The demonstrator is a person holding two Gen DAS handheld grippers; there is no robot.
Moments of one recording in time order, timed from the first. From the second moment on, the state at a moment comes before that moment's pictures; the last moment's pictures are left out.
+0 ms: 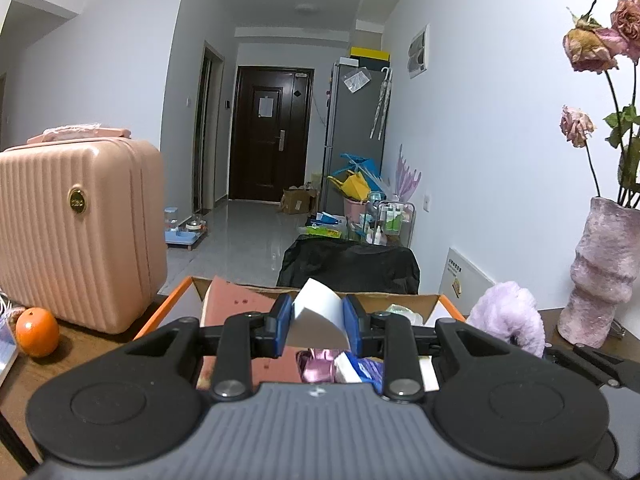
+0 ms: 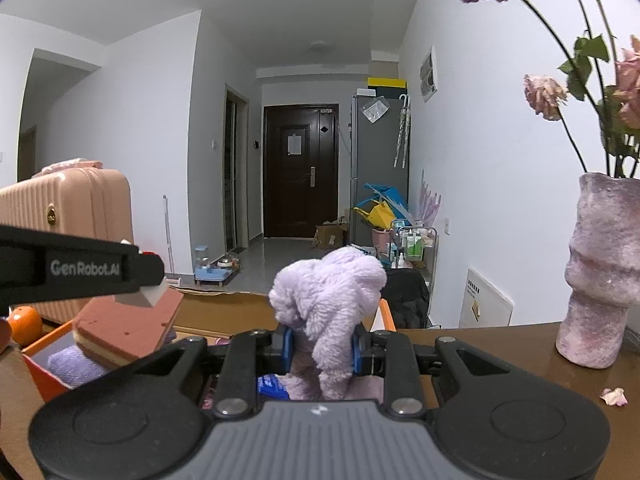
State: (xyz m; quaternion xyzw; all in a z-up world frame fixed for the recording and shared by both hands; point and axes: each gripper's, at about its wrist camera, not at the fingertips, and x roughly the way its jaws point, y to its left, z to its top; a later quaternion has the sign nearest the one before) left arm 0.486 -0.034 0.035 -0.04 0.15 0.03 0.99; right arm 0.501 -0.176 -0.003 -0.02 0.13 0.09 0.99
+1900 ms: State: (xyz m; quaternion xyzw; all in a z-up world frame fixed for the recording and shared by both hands) left arm 0.415 0.008 0.028 -0.02 0.14 0.09 0.99; right arm 0.418 -0.191 -0.007 -0.01 0.10 0.06 0.99
